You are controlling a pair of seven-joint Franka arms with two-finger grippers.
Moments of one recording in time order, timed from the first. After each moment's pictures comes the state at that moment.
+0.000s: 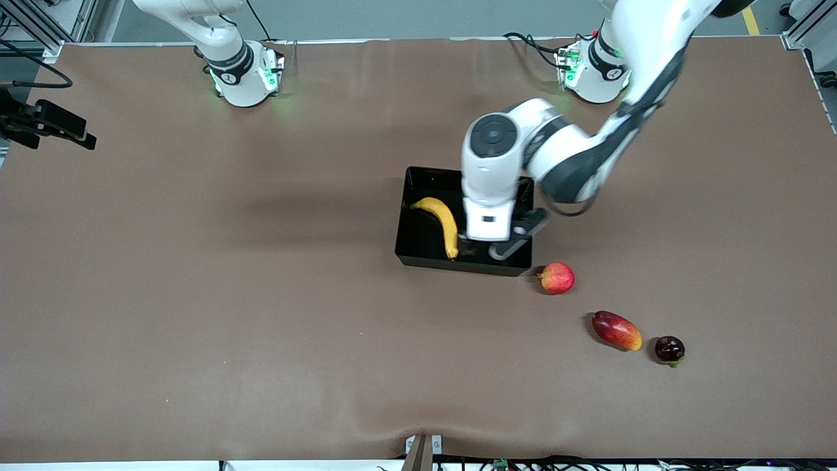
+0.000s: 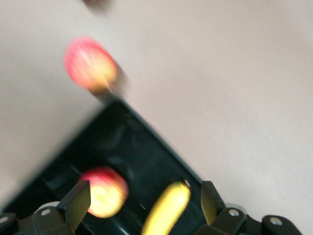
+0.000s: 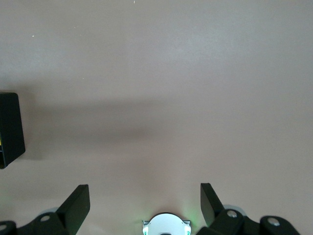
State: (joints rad) left arm -0.04 0.52 -0.72 -1.59 0.53 1.94 -1.55; right arm 0.02 -0.02 -0.08 -1.48 0.05 1.34 0.01
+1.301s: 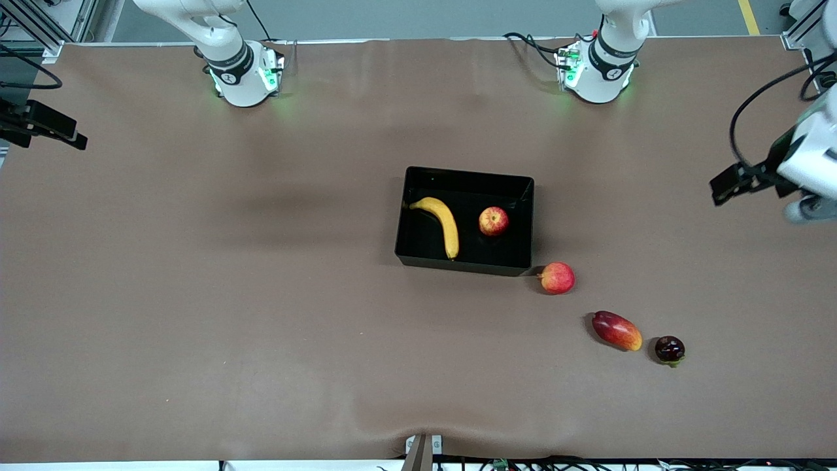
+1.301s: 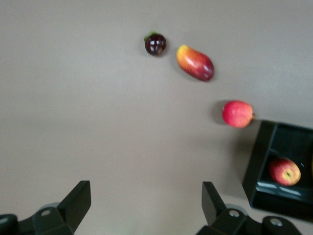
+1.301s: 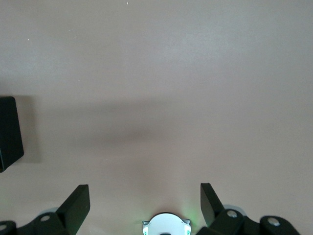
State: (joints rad) left arm 0.12 0.07 -0.20 -1.48 0.09 1.52 -0.16; right arm 0.00 -0.02 -0.08 -1.48 0.05 1.34 0.01
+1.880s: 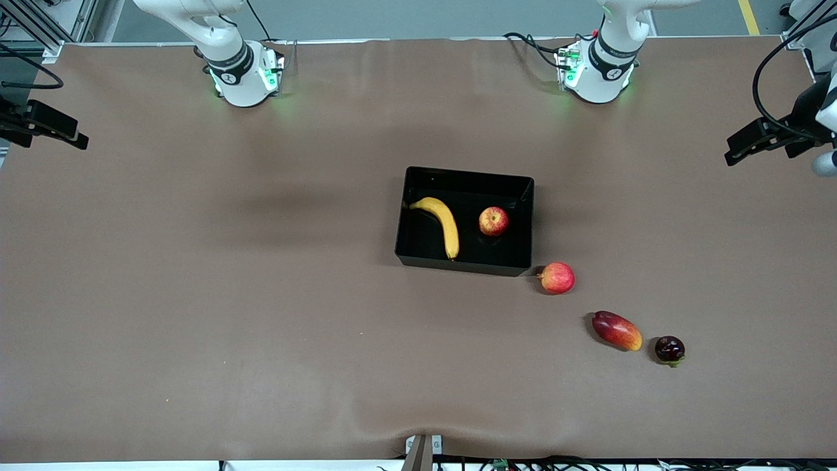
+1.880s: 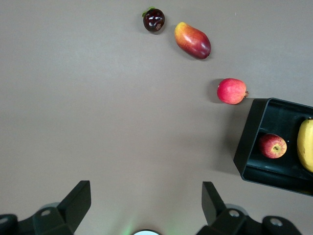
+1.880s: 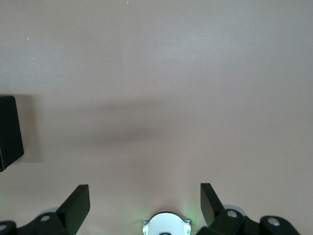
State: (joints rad) left arm 0.00 -0.05 -0.04 -1.57 0.03 1.49 -0.14; right arm 0.00 -0.02 -0.08 -1.48 0.05 1.34 0.01
